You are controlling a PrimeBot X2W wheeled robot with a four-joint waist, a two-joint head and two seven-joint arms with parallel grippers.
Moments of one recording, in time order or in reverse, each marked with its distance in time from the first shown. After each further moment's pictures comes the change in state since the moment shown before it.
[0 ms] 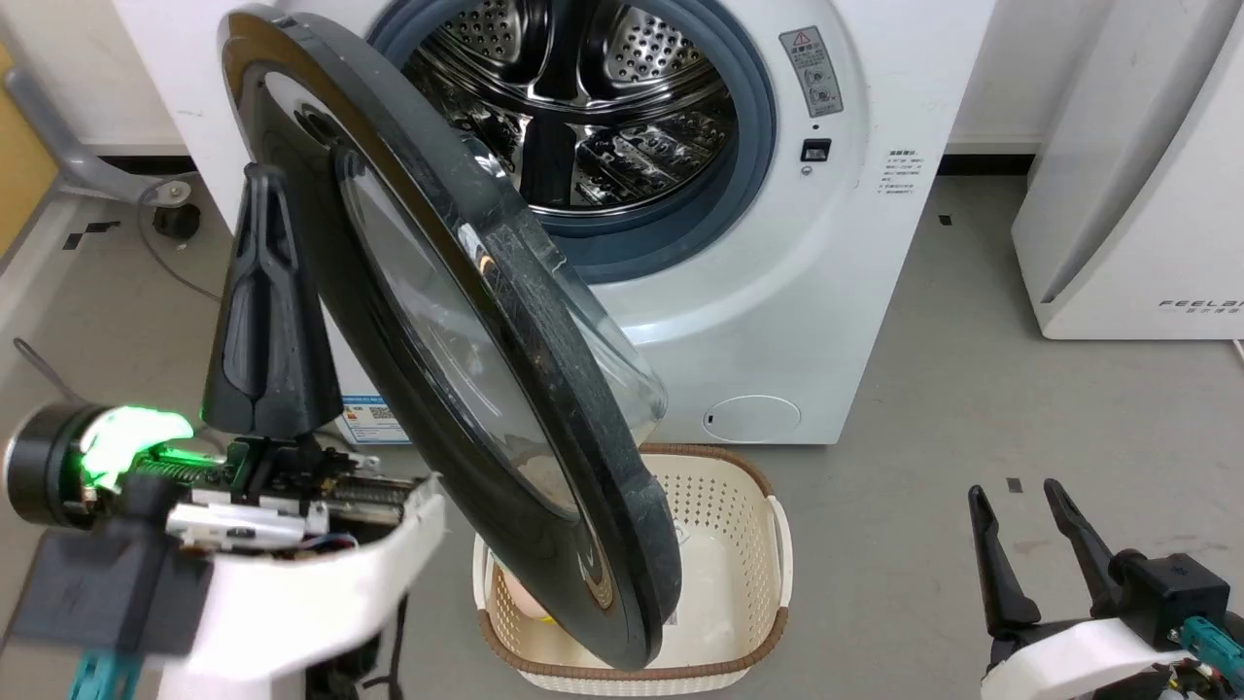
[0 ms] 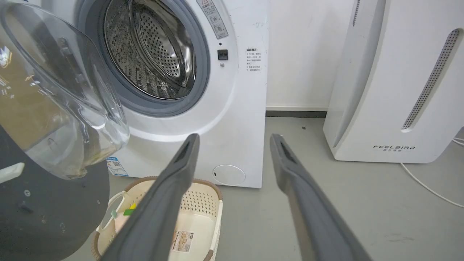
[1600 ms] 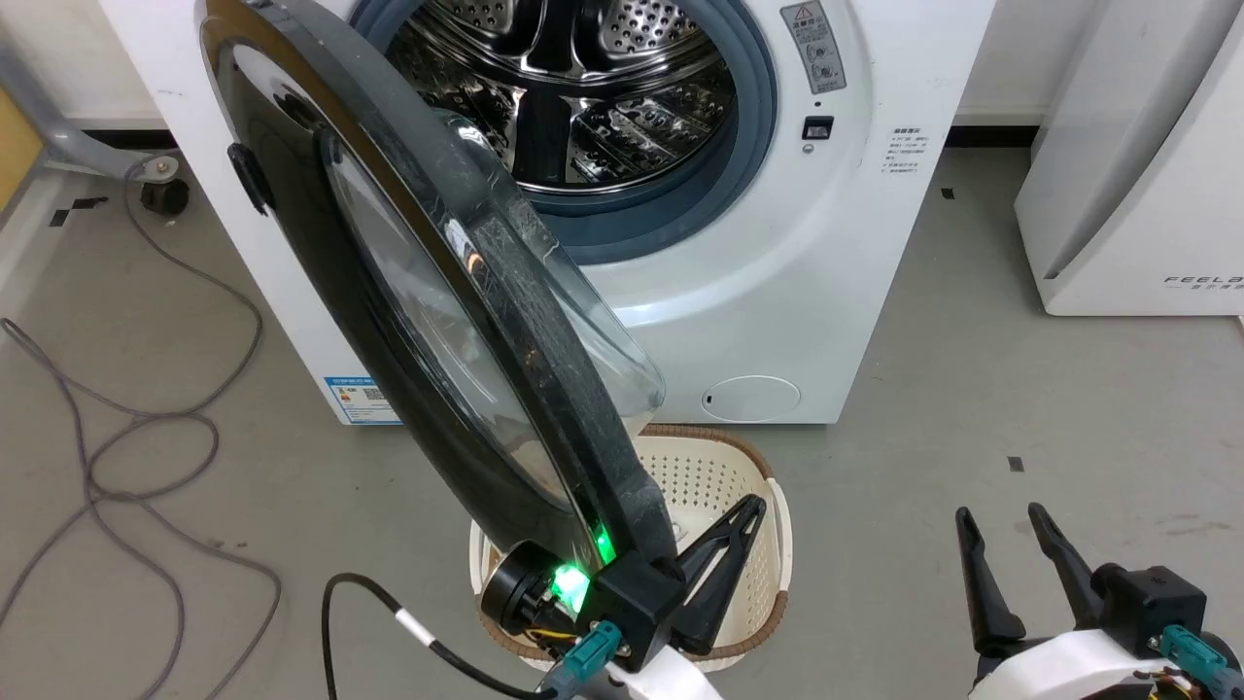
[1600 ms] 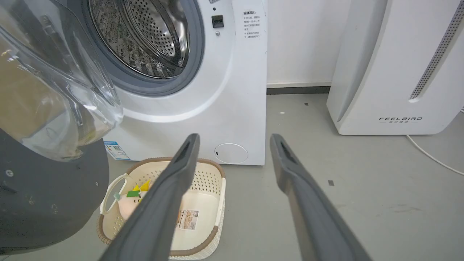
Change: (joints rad) left arm 0.039 0.030 -0.575 0.442 -0.115 0.036 0.186; right arm -0.001 0.001 0.018 0.070 0.029 0.000 -0.009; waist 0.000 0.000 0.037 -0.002
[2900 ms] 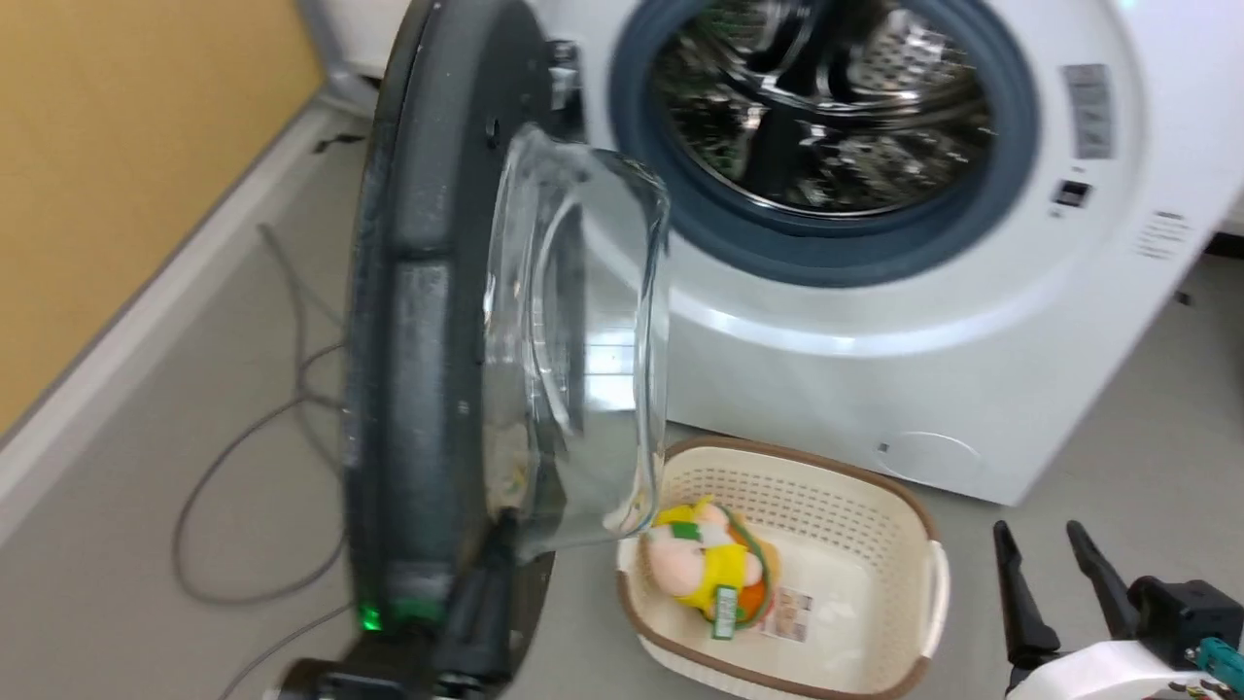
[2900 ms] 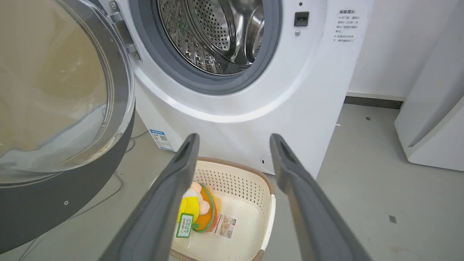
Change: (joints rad) left arm 0.280 0.110 0.210 -0.268 -0.070 0.234 -0.072; right arm 0.029 0.001 -0.057 -0.018 0.006 0.000 0.032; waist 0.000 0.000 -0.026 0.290
